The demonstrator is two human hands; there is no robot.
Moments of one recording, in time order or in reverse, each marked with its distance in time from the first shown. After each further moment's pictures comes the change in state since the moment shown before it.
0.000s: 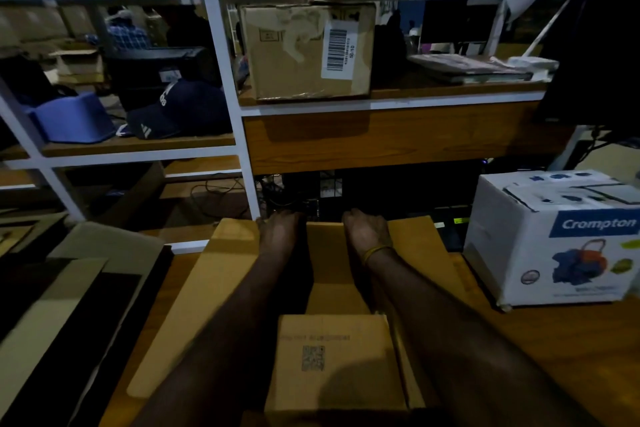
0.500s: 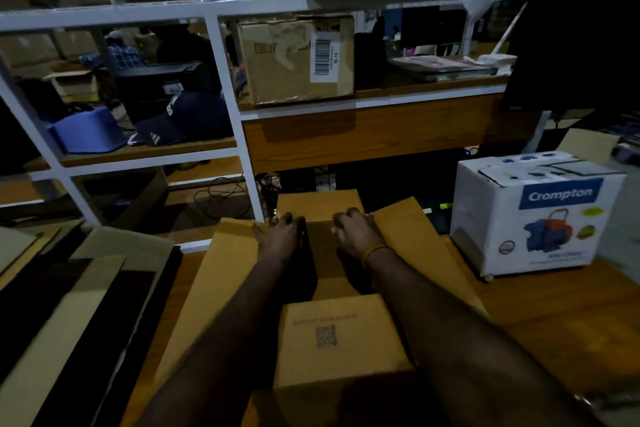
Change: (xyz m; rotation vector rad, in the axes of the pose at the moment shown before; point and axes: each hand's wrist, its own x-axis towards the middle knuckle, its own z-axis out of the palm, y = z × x) left_hand -0.052 -0.005 -0.003 0.072 -0.104 0.043; right_hand -0.058 -0.015 -0.001 0.295 0.014 0.012
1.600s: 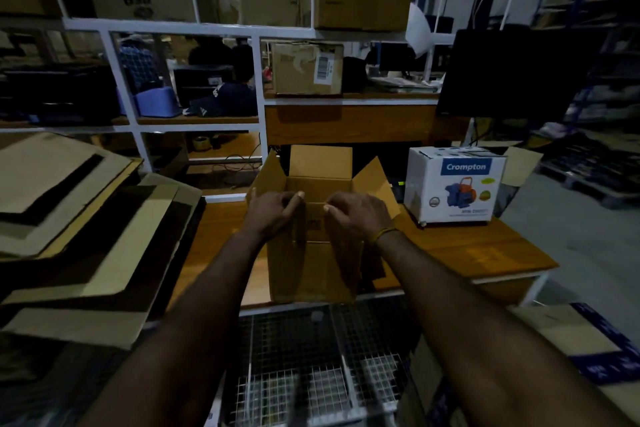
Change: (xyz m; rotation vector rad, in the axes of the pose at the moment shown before) left_hand -0.318 0.037 -0.116 -0.344 0.215 0.116; right_hand -0.330 -0.080 -0.123 -0.049 0.270 -0.179
